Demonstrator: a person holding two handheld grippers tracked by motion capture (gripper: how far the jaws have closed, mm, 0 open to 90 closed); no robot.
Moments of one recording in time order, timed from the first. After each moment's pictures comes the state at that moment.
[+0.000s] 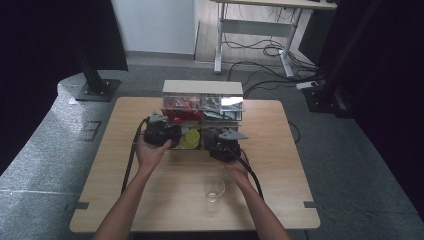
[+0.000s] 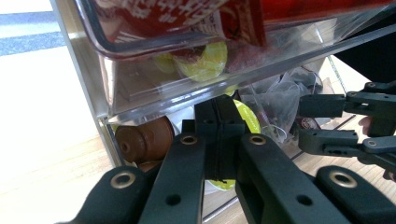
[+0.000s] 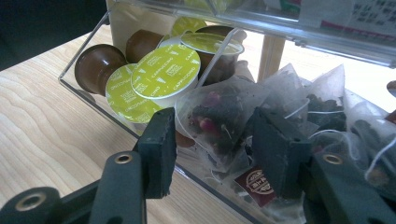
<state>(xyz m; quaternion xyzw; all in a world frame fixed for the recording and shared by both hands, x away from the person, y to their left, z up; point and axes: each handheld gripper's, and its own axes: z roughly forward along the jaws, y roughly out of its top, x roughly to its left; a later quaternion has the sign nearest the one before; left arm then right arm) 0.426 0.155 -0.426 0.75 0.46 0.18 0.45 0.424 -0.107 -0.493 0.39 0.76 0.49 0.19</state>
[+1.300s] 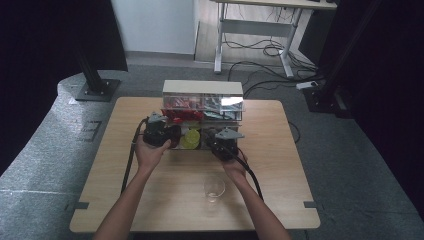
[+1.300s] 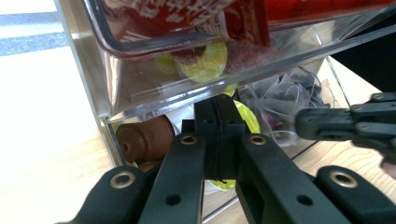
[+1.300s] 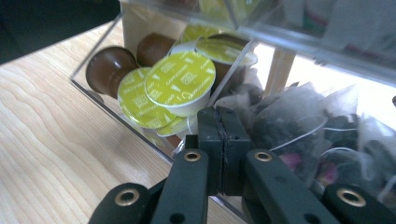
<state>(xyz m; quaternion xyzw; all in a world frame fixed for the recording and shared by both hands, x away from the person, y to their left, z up) 0.425 0.157 -0.426 0.75 0.46 0.17 0.45 0.421 -0.101 -0.483 0.37 0.77 0.49 0.20</state>
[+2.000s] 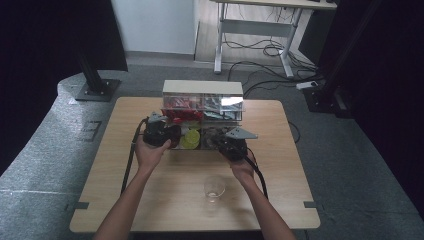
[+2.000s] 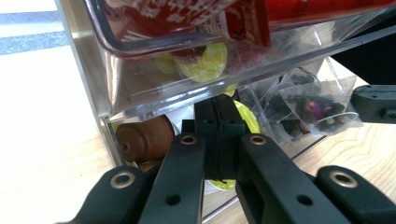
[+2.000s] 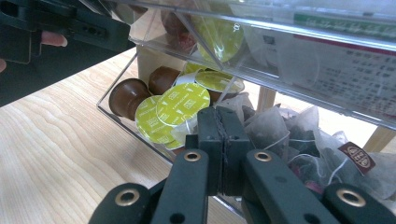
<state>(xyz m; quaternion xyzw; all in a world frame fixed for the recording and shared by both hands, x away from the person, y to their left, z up) 0.425 0.157 -0.426 0.75 0.46 0.17 0.45 0.405 -0.125 -0.459 0.36 0.74 0.53 0.20</state>
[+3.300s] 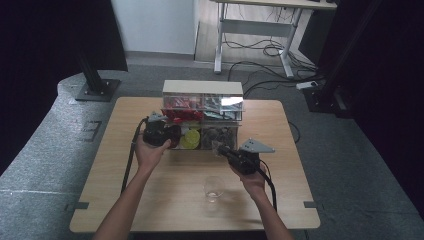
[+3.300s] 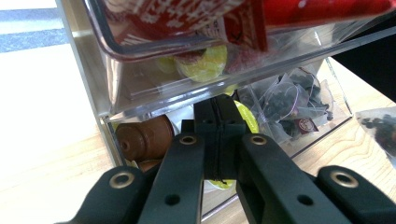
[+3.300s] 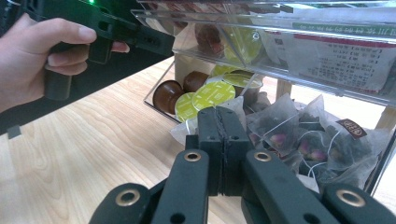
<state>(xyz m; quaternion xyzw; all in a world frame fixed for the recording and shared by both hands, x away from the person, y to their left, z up) 0.425 0.157 -0.423 0.75 0.46 0.17 0.45 0.358 -0.156 -0.451 0.34 0.73 0.57 0.17</state>
